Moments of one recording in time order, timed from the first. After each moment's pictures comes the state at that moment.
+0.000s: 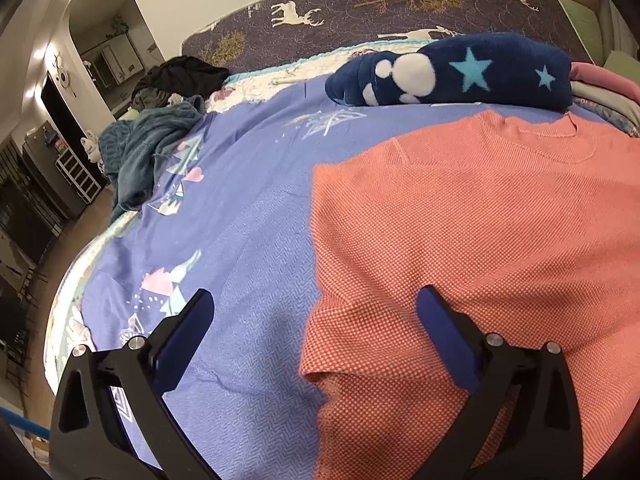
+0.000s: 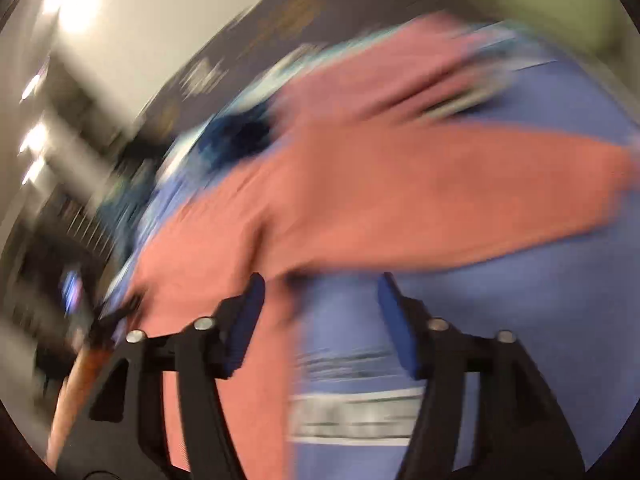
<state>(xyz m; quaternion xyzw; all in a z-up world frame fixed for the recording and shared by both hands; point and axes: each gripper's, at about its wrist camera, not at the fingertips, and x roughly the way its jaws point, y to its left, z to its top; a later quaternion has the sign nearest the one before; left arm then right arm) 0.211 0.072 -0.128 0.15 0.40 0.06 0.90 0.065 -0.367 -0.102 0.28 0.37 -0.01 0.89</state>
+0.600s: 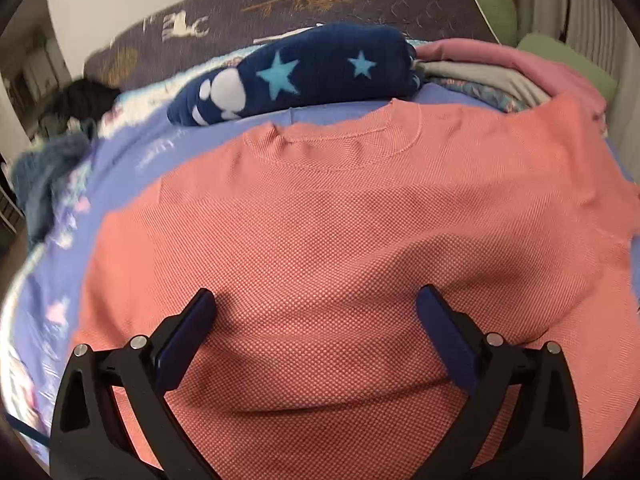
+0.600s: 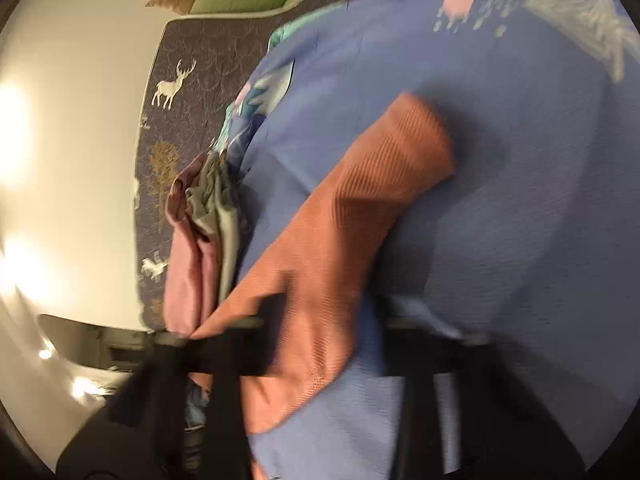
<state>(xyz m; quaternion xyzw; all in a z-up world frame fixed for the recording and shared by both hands) 0.211 -0.051 -0.137 0.11 0.43 -0.11 0.89 0.063 -0.538 -0.189 0.61 0.28 -0.10 0.73</state>
